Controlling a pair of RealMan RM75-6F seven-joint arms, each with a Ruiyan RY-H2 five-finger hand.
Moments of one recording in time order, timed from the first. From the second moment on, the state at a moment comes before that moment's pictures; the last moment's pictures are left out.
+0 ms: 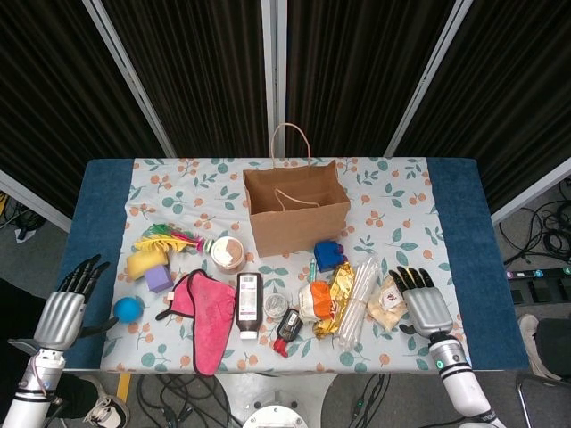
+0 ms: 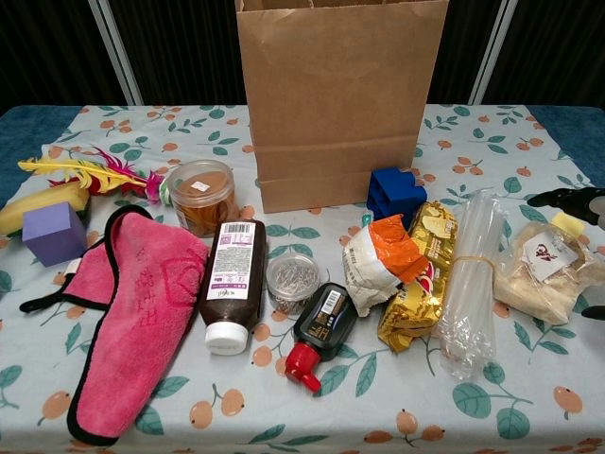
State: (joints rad) left arm -0.13 -1.40 0.01 -1.29 1.59 1.51 -0.21; right arm 0.40 -1.40 -0.02 -1.67 -1.11 1.17 -0.53
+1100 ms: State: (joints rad) left arm -0.14 -1.39 -0.01 -1.30 1.58 1.52 -0.23; right arm 0.37 -1.45 0.05 -1.64 -1.28 1.36 -0.49
